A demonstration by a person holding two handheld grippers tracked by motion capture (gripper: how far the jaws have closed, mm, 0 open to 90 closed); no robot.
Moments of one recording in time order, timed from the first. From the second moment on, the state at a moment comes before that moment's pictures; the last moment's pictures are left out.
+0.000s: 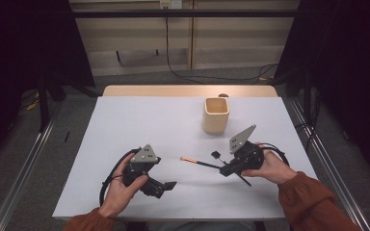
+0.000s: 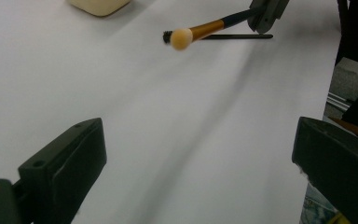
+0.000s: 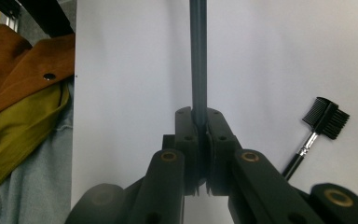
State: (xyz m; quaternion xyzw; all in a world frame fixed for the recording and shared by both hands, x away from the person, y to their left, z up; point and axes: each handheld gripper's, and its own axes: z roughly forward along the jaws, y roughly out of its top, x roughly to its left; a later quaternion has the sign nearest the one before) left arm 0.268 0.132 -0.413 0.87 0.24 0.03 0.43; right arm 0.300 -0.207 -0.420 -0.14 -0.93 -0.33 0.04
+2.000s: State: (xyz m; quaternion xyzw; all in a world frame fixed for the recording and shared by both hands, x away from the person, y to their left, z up) left arm 0.271 0.124 -0.403 0.81 0.22 0.04 0.54; right arm 0.282 -0.206 -0.426 -0.16 -0.82 -0.55 0.02
